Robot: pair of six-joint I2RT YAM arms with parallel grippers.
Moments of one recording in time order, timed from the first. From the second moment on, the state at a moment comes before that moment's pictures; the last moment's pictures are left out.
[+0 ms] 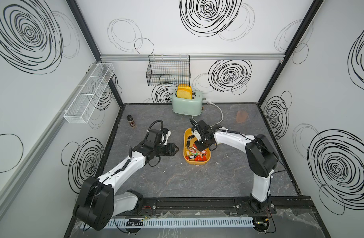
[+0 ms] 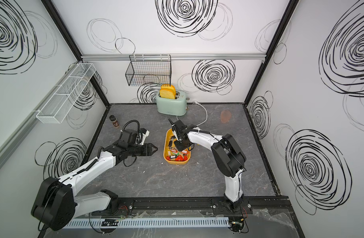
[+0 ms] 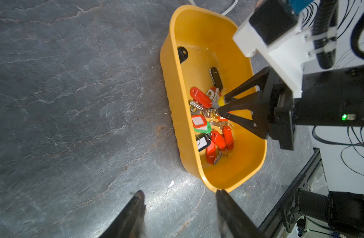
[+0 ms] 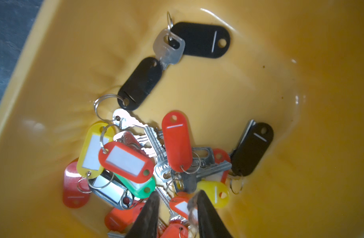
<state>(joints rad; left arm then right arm) -0.36 1.24 0.72 -0.35 0.41 -0.40 0.71 1.92 1.36 -0.71 -0.03 0.12</state>
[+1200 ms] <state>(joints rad) -0.34 1.23 0.69 -0.34 0.41 -0.40 0.74 1.99 1.40 -0.73 0.03 0.10</state>
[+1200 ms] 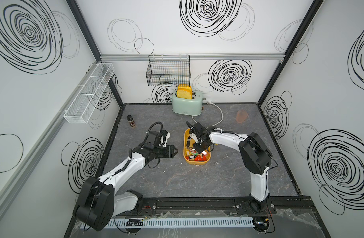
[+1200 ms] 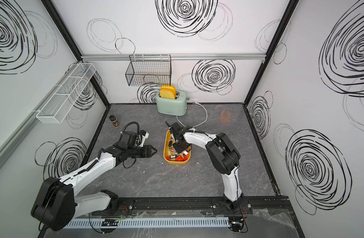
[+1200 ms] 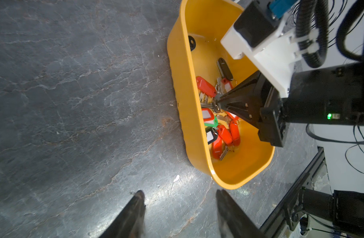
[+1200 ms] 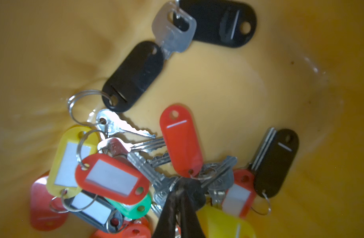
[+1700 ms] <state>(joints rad) -0.34 1.23 0.69 -0.34 0.42 -0.40 0.72 1.92 1.40 -0.73 0.01 0.11</state>
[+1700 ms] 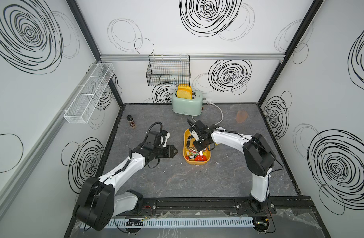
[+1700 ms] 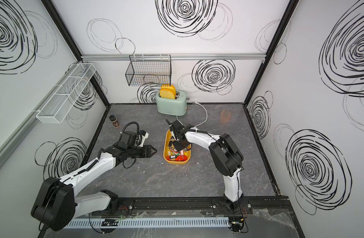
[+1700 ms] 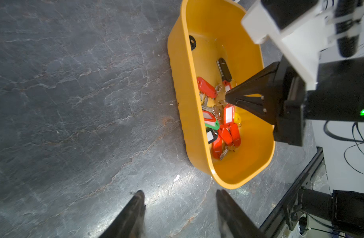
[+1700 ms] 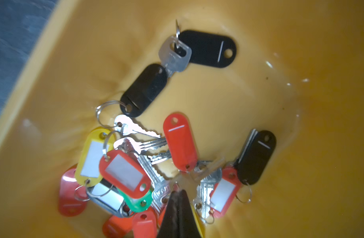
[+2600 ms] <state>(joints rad) -0.38 1.26 0.74 -0.32 0.45 -0.41 0.27 1.65 1.30 -0.62 -0.17 0.30</state>
